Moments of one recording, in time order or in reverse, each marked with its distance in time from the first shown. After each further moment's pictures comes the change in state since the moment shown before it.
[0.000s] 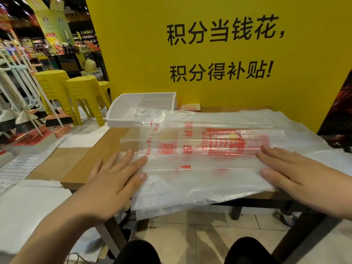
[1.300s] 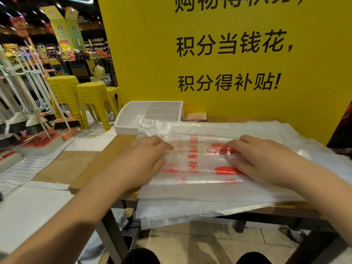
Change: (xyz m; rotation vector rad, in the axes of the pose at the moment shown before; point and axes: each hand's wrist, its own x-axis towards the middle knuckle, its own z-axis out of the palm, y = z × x) left_hand 0.067 0.029 -0.033 0.102 0.164 0.233; right_hand 0.084 -0.079 -0.027 -0.203 0.278 -0.199
